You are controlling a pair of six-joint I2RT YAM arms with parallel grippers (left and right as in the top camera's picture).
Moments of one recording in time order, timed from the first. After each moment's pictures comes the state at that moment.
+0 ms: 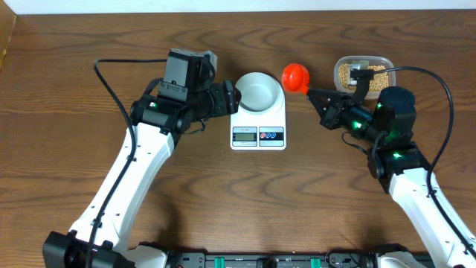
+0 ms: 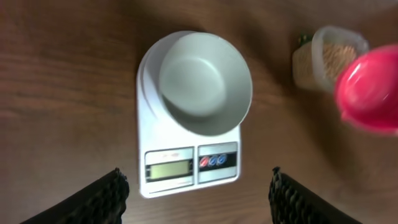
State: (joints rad) left arm -0.30 1.47 1.25 -0.68 0.28 -0.42; right arm 0.14 1.26 0.71 0.20 -0.64 0.59
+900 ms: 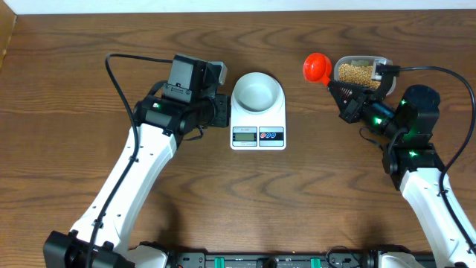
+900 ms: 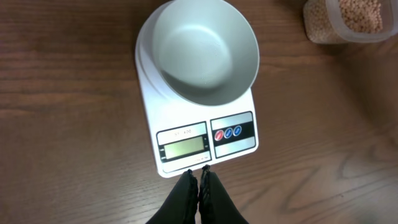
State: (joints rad) left arm -0.33 1.47 1.25 -0.76 0.28 -0.25; right arm 0.00 1.26 0.71 0.24 -0.70 0.59
